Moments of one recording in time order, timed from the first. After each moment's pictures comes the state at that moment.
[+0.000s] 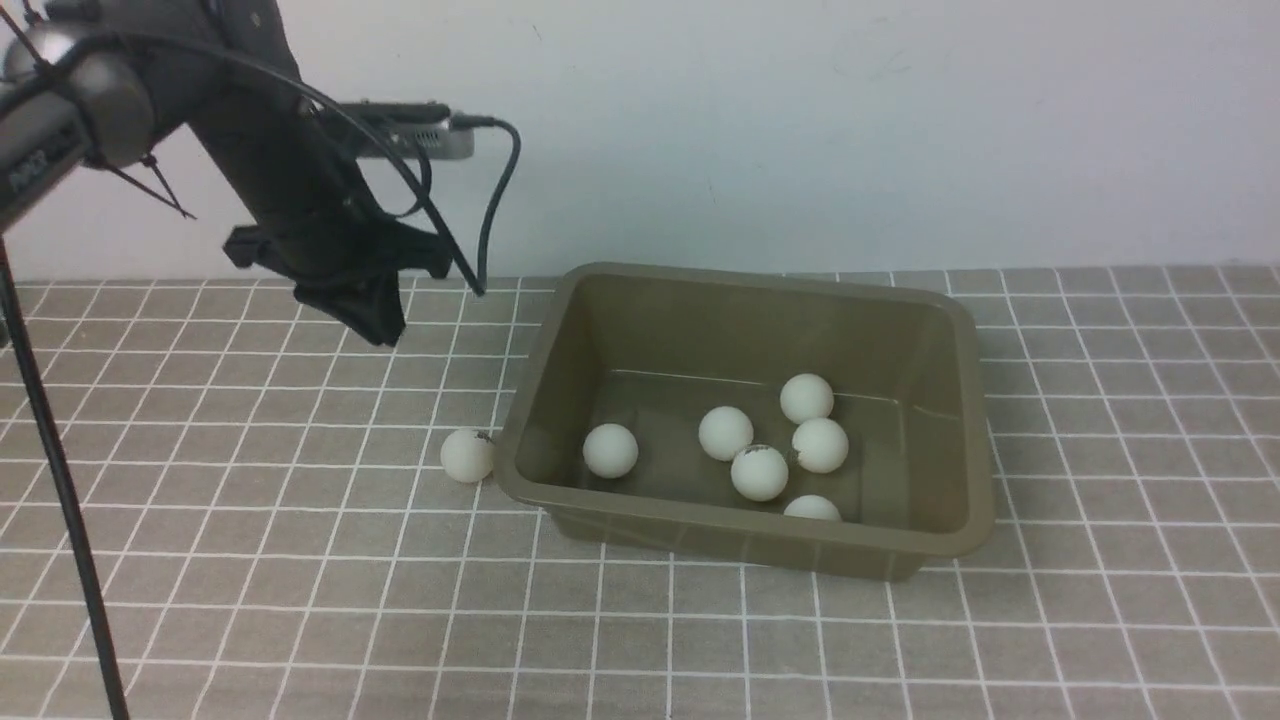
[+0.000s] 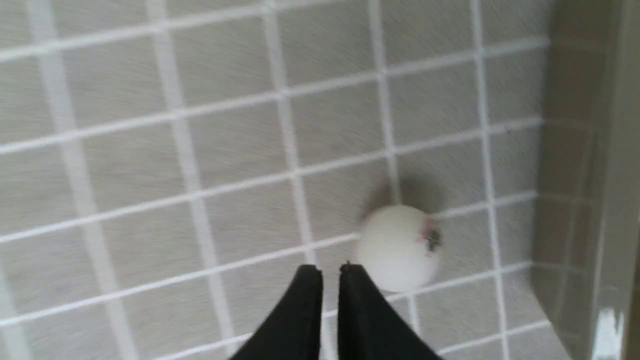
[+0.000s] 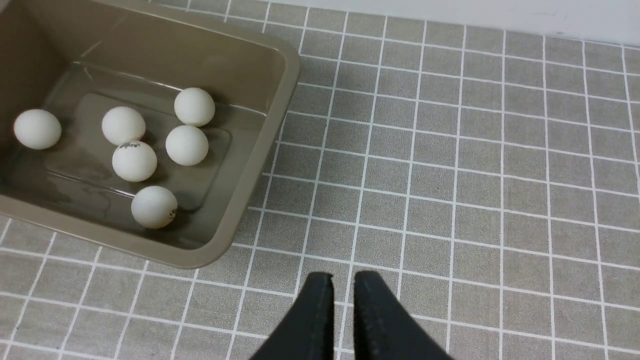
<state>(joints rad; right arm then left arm) 0.31 0.89 -1.14 -0.19 1.20 0.27 -0.12 2.13 -1.89 -0.22 1.23 0.17</state>
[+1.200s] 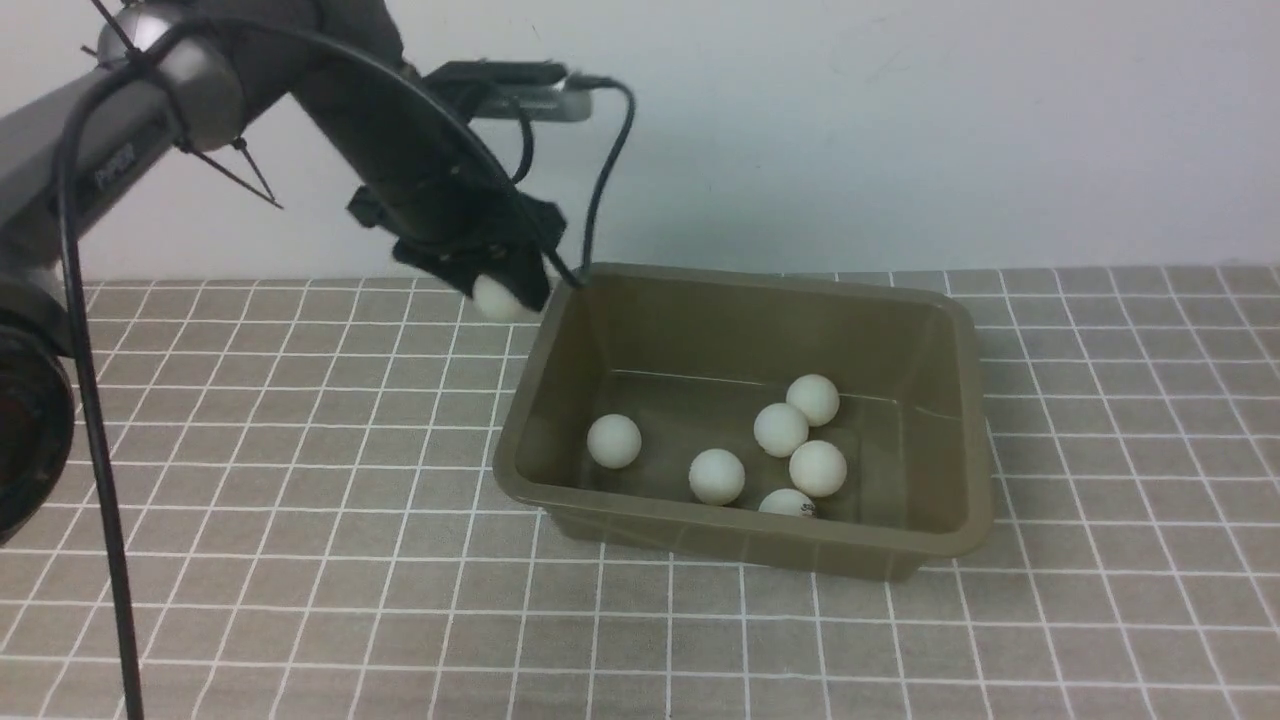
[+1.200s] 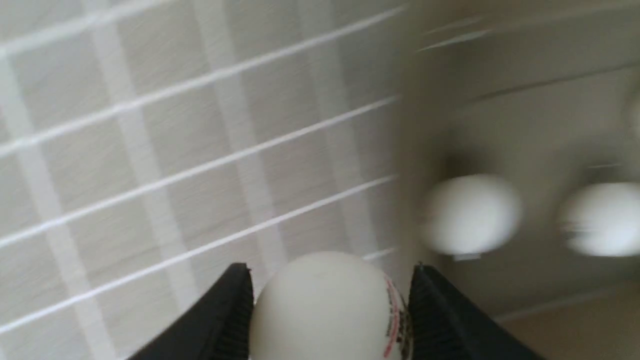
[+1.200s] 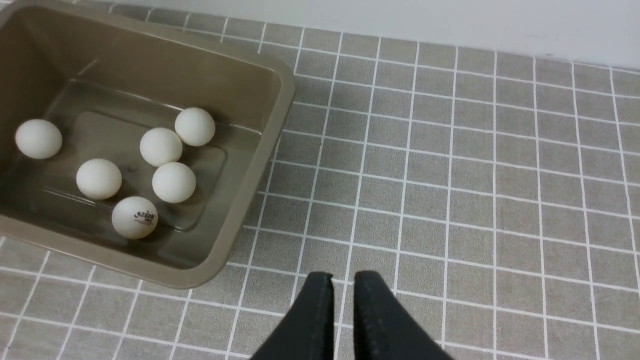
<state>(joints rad) 0.31 0.89 -1.14 -0.21 1.15 0.27 -0.27 2.12 -2.02 -0.31 1.22 0.22</state>
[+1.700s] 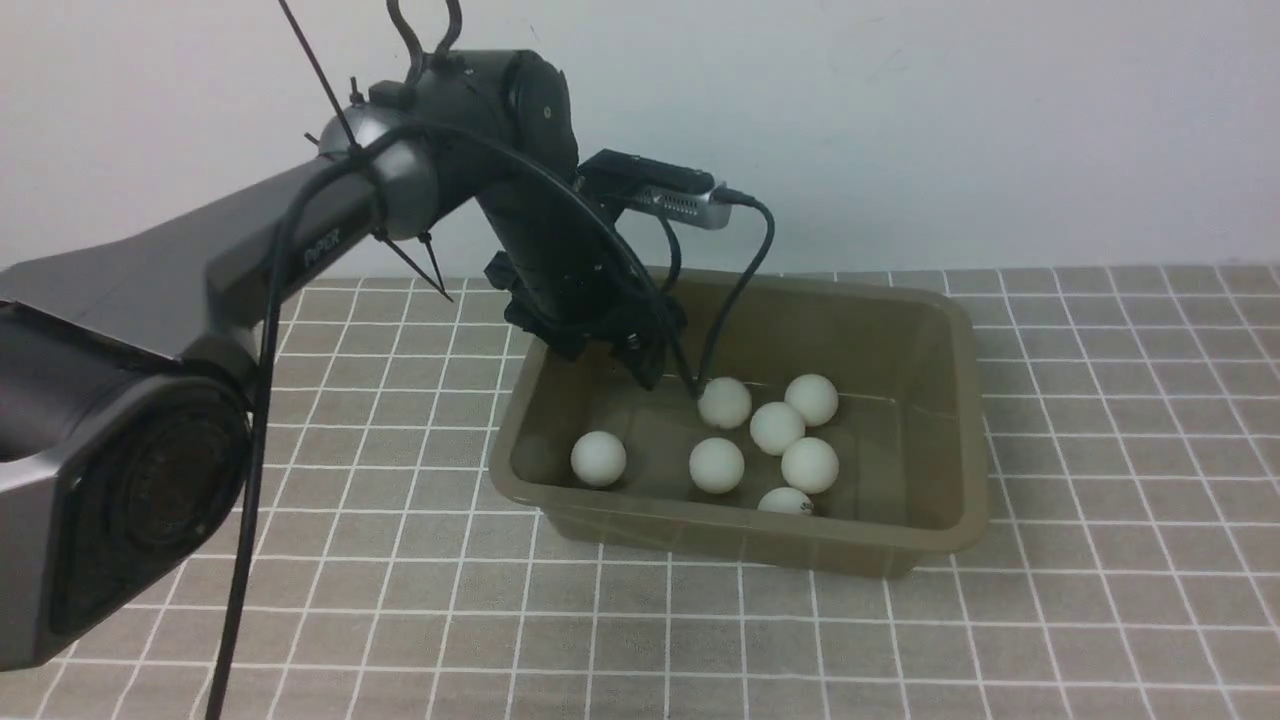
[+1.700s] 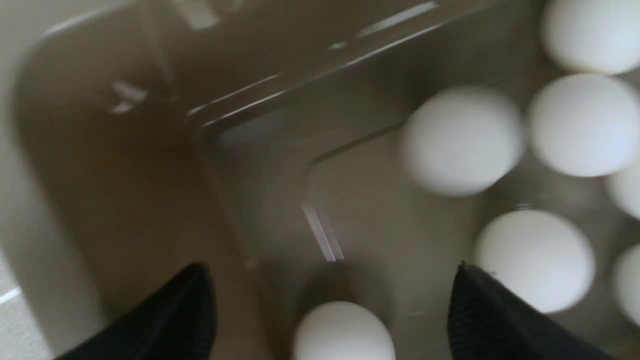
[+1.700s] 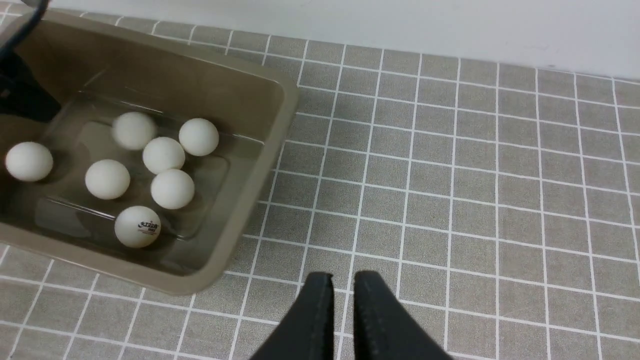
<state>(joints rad) 0.31 0.89 -1.14 -0.21 1.15 0.27 -0.40 2.27 -2.02 -0.16 1.09 0.14</state>
